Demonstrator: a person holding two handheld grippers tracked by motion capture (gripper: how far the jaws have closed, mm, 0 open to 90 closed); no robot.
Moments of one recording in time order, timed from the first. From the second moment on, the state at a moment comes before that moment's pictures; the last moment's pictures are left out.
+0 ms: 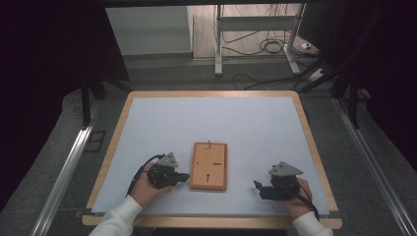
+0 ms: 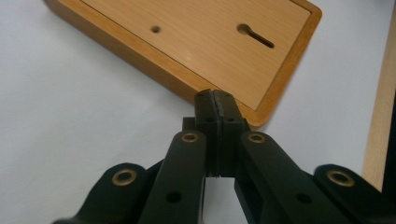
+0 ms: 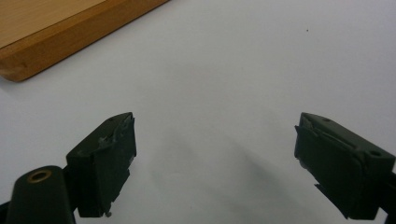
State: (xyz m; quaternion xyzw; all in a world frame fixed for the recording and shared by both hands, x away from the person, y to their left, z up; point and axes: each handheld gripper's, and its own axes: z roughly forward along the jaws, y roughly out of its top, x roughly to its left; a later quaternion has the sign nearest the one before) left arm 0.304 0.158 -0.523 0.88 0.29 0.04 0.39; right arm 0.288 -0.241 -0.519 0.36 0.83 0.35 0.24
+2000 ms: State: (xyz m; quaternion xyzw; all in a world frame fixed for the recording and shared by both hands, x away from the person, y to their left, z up) left arm 0.339 0.172 -0.514 0.83 0.33 0.13 0.43; right arm 0.286 -0.247 -0.515 0.37 0.82 0.37 0.26
